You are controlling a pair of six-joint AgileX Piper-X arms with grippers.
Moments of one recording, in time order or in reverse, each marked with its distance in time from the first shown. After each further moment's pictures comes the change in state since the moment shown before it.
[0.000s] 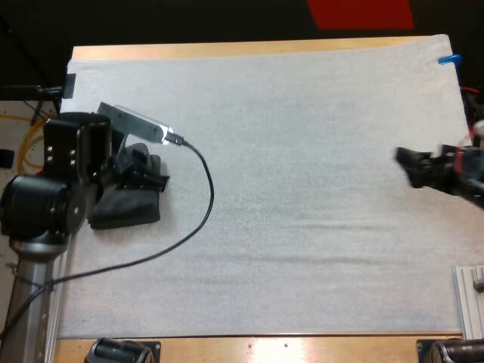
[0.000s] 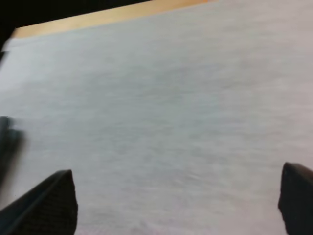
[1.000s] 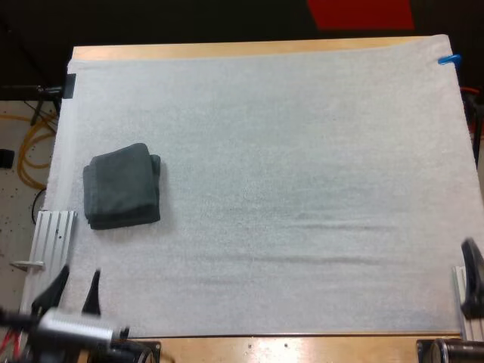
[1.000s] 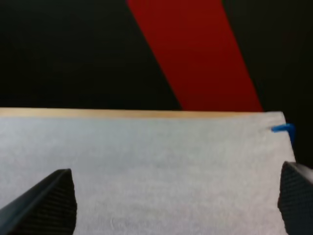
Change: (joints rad) left arm 0.000 -1.046 0.519 -0.048 -0.031 0.001; right arm -0.121 -0.696 0.014 0.210 0.098 -0.162
